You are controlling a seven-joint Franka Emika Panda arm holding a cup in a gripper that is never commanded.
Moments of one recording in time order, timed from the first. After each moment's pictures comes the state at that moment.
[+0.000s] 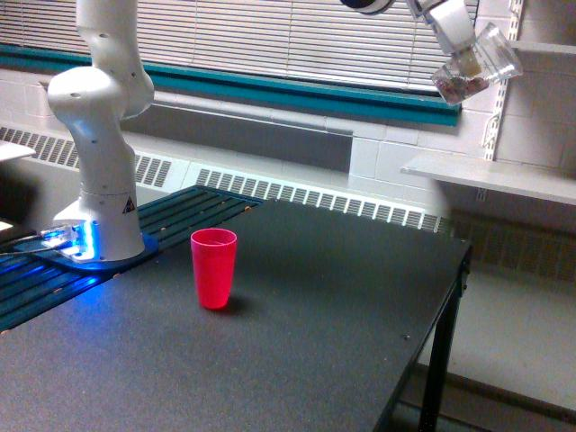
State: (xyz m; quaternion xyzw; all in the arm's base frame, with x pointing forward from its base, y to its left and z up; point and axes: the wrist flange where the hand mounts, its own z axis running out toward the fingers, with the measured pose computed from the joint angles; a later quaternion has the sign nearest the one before) arm 0.617 0.112 0.535 -0.92 0.24 -0.27 0.12
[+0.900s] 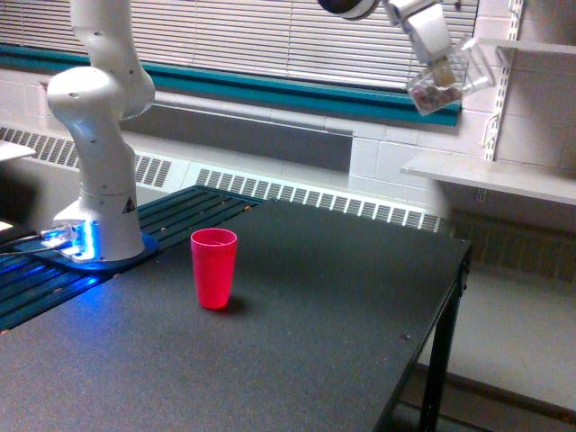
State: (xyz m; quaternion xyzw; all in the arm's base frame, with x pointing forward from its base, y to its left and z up) arm 0.575 0.094 0.519 -0.94 0.21 -0.26 0.10
